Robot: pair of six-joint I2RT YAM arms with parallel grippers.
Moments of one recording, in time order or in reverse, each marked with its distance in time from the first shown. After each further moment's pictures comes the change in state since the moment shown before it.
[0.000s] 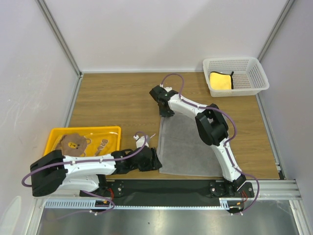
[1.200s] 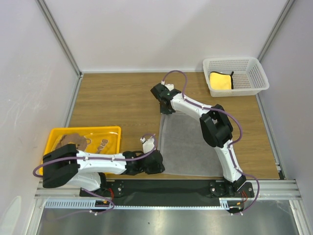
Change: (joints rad) left arm -0.110 0.164 0.121 -0.056 -0.074 -0.115; right arm 0.000 -0.081 -0.049 0.034 0.024 0.005
